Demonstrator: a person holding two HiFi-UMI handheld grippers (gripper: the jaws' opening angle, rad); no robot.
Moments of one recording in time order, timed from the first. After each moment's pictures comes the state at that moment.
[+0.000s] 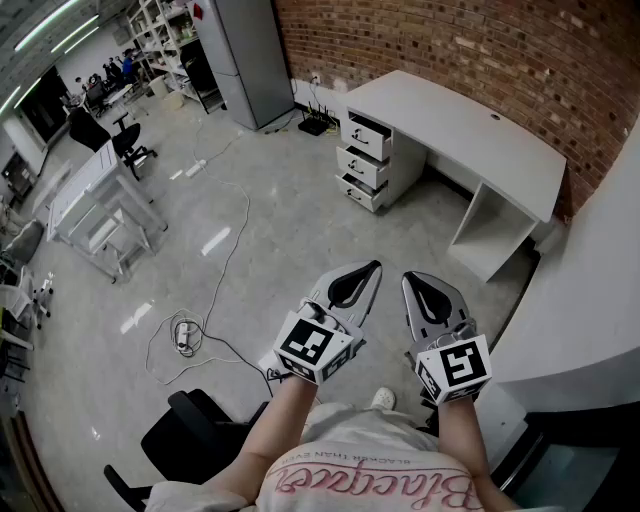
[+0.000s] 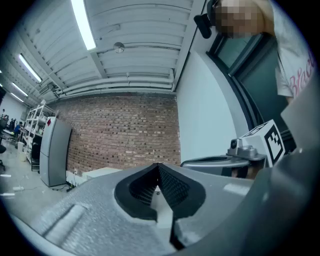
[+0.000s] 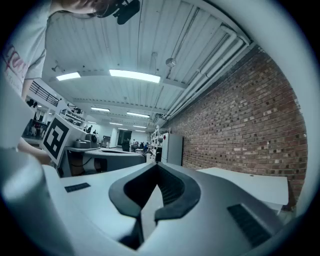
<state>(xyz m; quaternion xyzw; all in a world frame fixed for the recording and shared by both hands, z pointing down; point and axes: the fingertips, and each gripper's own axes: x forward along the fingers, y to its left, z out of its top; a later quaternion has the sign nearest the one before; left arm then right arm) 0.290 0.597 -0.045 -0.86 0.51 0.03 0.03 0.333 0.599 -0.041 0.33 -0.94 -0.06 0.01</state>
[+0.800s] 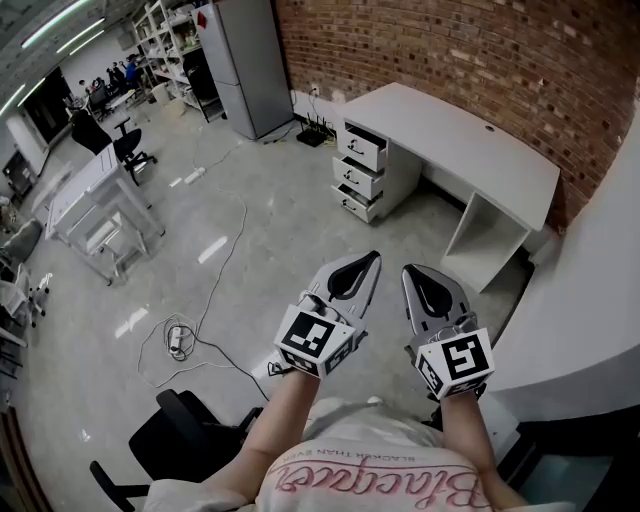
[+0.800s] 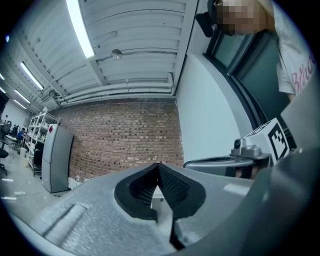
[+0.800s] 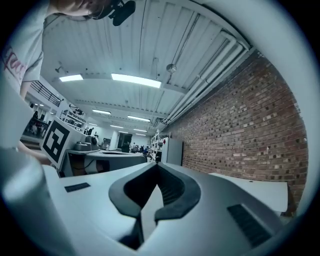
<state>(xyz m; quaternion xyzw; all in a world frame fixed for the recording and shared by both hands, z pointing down) 0.305 0.596 -0.065 -0.85 0.53 0.05 0.05 0.350 0.600 -0.059 0.32 -0.94 -0.07 -0.01</state>
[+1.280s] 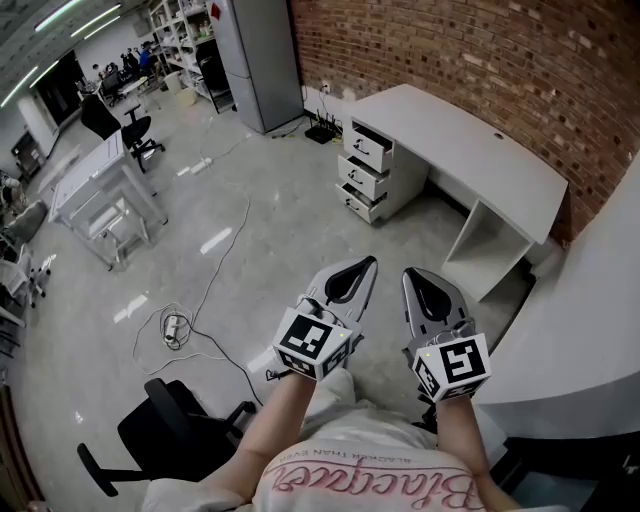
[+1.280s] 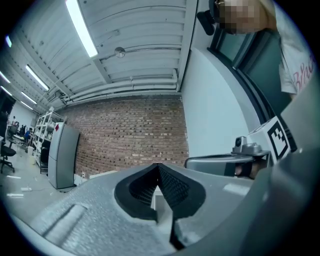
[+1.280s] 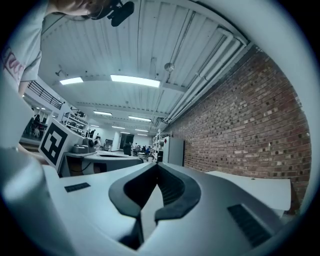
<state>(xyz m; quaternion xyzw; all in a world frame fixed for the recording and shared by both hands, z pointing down) 0.319 0.574 -0.048 -0.83 0.56 0.04 0.04 0.371 0.574 -0.049 0.31 -0.95 -0.06 -0.01</state>
